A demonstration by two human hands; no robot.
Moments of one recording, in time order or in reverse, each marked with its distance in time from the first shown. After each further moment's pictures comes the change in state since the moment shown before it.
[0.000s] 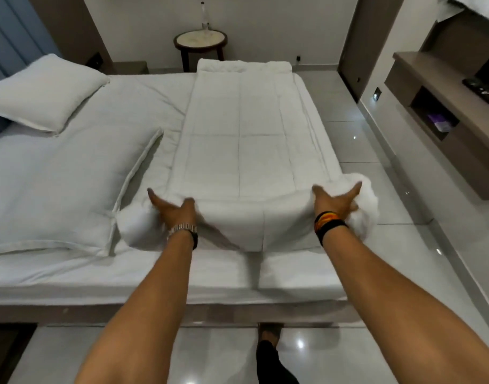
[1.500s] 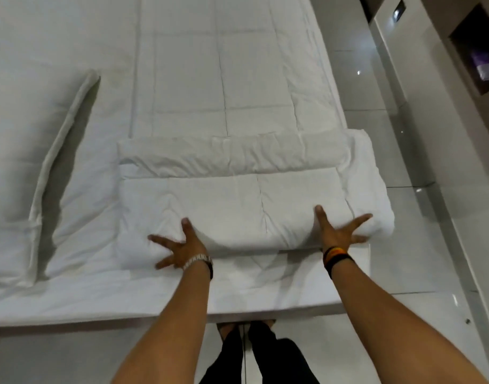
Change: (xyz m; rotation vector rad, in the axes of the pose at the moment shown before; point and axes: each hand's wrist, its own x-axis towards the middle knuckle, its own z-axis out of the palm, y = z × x) left_hand 0.054 -0.153 0.146 0.294 0.178 -0.589; right_hand 0.154 0.139 0.032 -0.255 0.031 0.349
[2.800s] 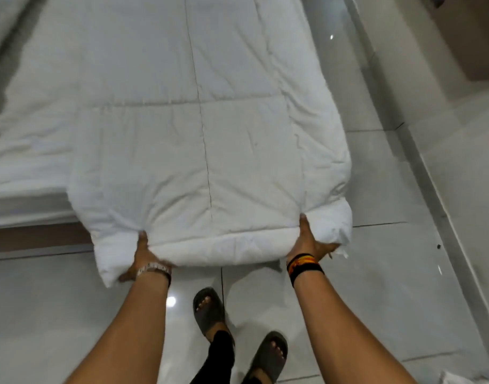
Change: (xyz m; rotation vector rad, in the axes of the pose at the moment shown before) left_hand -0.001 -0.312 -0.154 -0.736 -0.034 -0.298; right_hand -0.090 0.317 -0.126 0.678 0.232 0.163
